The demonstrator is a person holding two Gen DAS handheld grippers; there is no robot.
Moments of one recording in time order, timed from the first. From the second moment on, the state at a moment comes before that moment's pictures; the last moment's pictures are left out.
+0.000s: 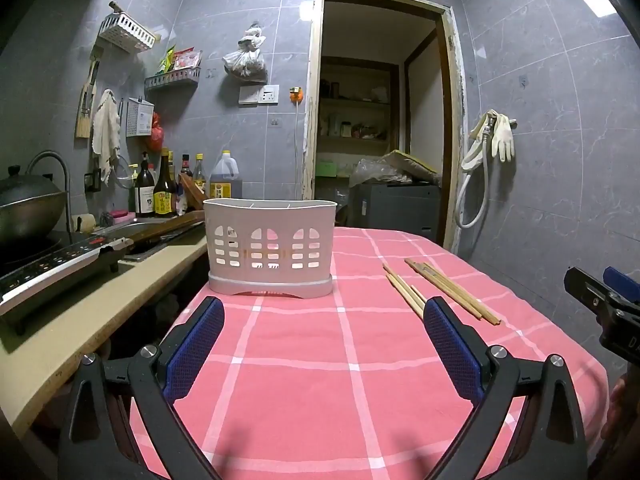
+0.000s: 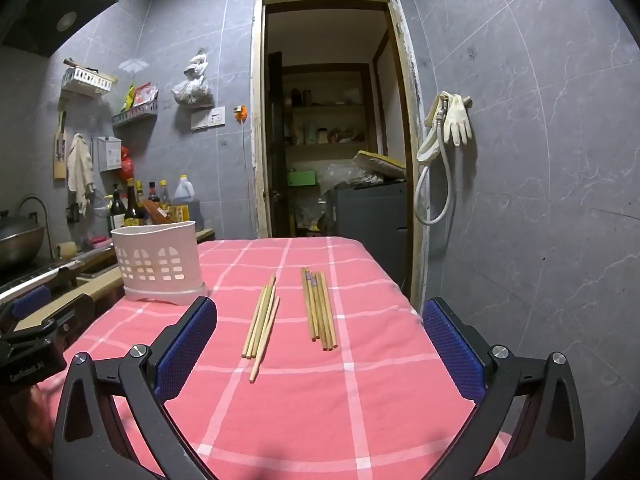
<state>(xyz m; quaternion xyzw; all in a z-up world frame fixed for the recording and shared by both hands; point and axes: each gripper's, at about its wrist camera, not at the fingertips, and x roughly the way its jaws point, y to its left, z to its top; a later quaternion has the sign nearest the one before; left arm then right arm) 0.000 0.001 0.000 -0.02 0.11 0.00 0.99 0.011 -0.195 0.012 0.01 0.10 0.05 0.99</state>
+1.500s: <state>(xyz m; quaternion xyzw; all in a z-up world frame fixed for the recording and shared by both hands) 0.003 0.003 -0.009 -0.02 0.11 0.00 0.99 0.013 -0.193 0.009 0.01 0.10 0.05 0.99</state>
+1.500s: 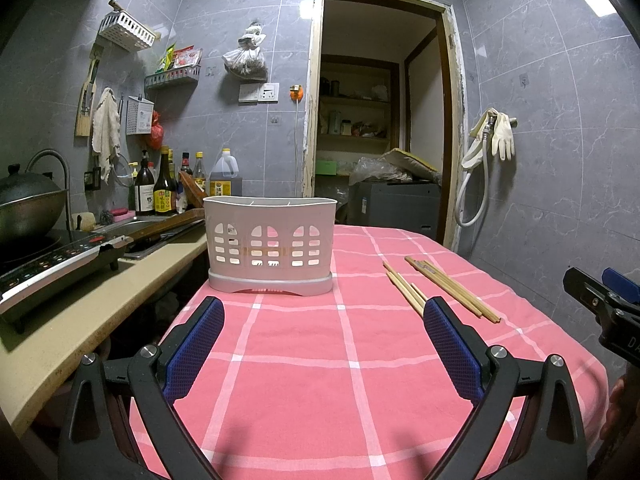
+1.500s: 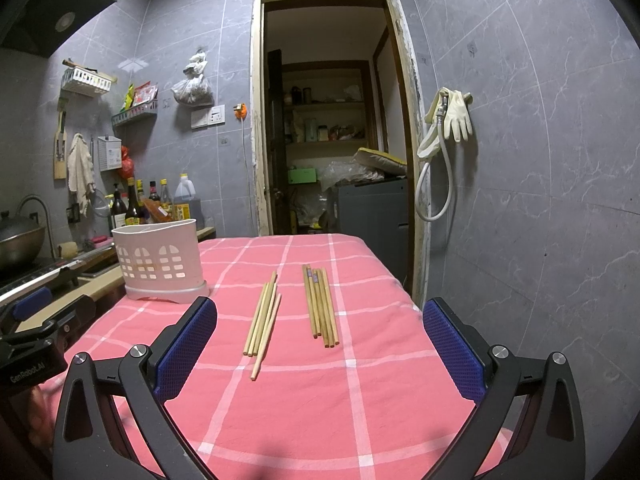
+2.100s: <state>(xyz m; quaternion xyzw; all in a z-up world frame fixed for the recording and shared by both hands) 0.003 0.003 -0.008 -0.02 0.12 0.00 0.99 0.013 -0.192 0.008 0.01 0.10 0.05 0.99</state>
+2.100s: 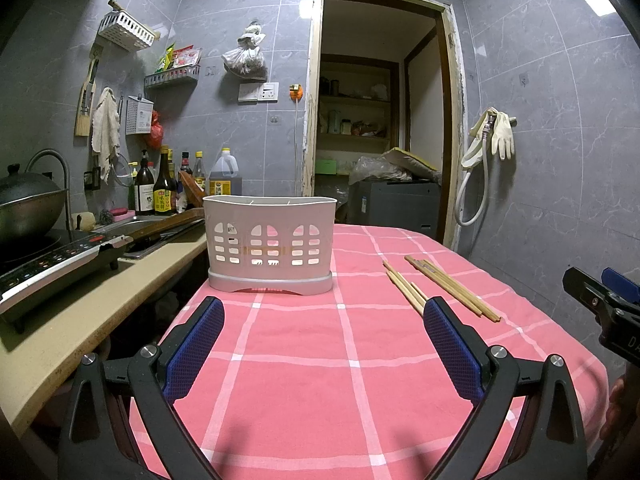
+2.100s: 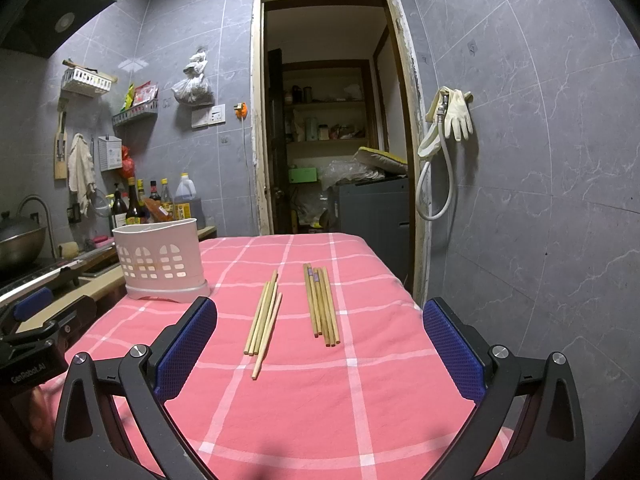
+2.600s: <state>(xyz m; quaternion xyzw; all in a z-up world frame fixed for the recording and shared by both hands) 0.004 0.008 -0.019 -0.02 0.11 0.00 0.99 0.014 -0.193 0.009 0.01 0.10 0.05 0.99</state>
